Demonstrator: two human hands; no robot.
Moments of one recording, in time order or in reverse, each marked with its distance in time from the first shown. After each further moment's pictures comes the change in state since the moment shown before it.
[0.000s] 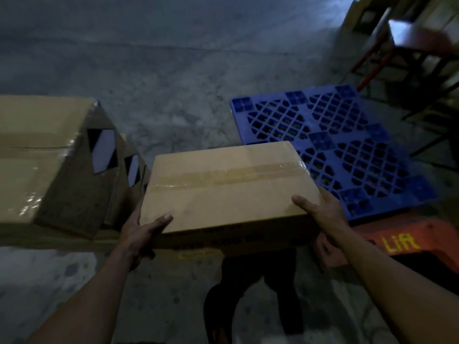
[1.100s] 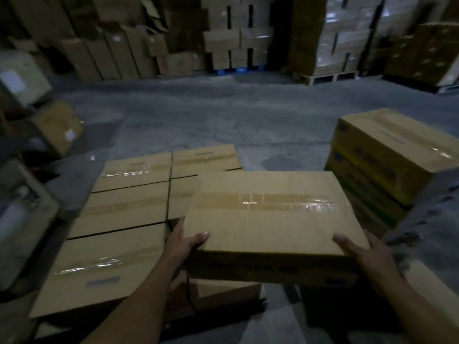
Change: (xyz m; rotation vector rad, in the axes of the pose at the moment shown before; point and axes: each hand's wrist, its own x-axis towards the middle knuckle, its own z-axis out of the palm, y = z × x) left_hand -0.706 -0.348 -0.192 -0.457 1.042 0.136; right_hand -0.546 -0.016 0.135 -0.202 -1.029 -0.546
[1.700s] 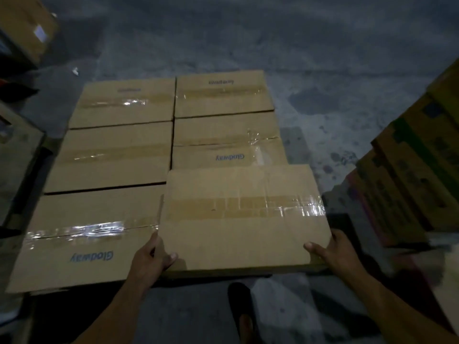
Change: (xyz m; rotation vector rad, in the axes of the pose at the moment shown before) left_hand 0.135 -0.178 -0.101 0.136 0.209 -0.408; right_hand 0.174 0.151 0.211 -0.417 -0.276 0.260
